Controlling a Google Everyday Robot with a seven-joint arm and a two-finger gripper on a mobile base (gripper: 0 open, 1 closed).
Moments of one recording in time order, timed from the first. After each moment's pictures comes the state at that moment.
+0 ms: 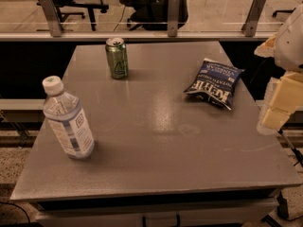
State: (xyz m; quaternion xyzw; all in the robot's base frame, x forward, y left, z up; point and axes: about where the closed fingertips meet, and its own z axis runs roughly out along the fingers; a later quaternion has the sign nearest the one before) arm 0.438 -0.217 0.976 -0.60 0.78 -0.03 0.16
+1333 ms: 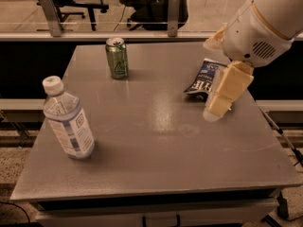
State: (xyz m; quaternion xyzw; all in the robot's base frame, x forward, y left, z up) arm 0.467 -0.121 0.979 -0.64 0.73 0.06 0.24
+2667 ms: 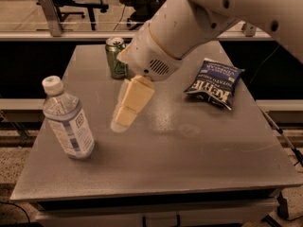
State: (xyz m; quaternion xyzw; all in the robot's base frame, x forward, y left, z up) arm 0.466 0.056 0.955 -0.69 0.64 0.18 0.29
